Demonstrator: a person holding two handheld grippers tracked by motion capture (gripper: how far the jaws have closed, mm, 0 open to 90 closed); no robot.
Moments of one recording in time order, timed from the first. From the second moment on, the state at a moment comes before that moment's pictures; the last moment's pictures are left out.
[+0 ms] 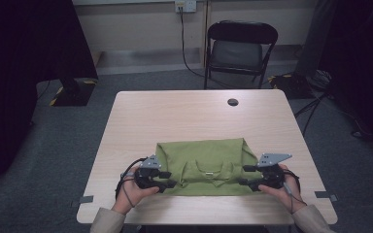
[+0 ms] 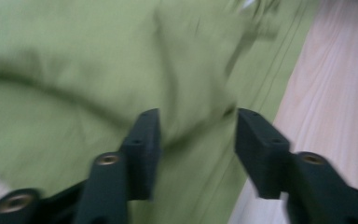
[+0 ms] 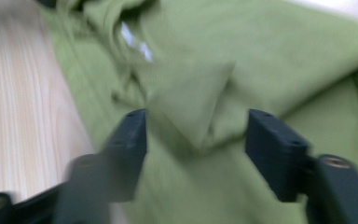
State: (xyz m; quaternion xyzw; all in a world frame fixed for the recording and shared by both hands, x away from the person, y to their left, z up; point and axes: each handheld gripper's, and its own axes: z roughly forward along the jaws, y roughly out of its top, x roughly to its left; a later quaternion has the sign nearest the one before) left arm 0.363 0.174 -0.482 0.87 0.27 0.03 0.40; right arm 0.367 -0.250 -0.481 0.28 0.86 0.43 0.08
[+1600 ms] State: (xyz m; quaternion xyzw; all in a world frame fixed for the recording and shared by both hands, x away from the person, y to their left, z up) left arm 0.368 0.167 -0.461 0.87 0.25 0.06 0.42; right arm 0.366 -0.254 -0.483 0.27 0.88 0.37 0.10
